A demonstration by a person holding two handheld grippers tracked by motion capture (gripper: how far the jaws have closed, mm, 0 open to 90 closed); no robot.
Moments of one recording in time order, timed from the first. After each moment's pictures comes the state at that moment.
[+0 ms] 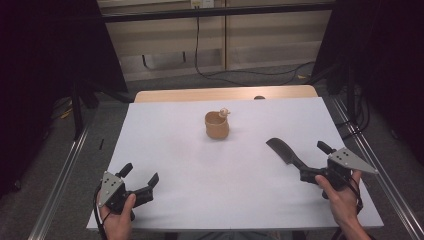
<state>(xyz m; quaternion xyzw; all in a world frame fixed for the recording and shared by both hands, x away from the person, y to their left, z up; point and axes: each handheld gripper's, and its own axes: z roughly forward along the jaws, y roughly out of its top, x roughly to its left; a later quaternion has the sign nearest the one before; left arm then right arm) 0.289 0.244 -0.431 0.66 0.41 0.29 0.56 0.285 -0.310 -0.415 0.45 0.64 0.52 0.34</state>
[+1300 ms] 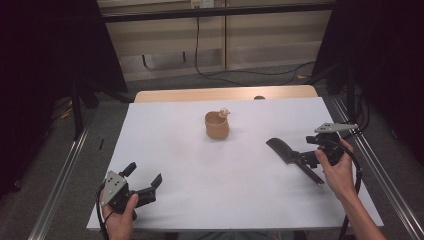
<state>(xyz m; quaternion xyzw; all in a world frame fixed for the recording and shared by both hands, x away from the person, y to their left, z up) 0.290 0.238 -0.431 0.67 0.40 0.29 0.56 0.354 -0.326 -0.402 0.47 0.77 0.41 0.16</state>
